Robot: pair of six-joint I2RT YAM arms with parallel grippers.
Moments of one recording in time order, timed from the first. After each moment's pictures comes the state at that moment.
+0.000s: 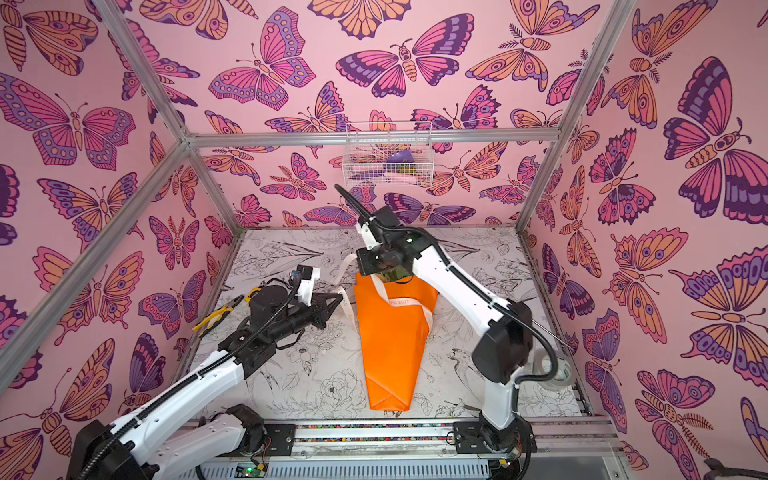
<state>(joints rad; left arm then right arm) -0.52 1.00 0.65 0.04 0.29 -0.40 0.70 1.92 1.93 -0.87 -0.18 0.30</state>
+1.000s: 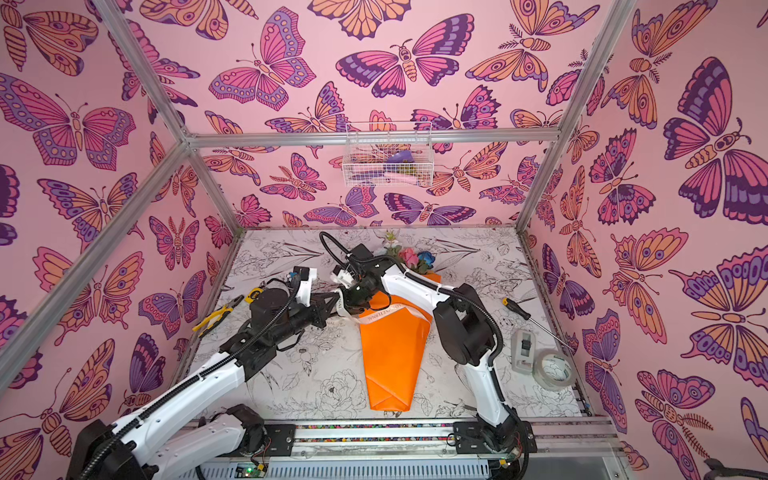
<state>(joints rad) -0.52 1.00 0.63 0.07 0.20 -0.42 0.75 2.12 1.75 -0.70 -0.75 0.46</state>
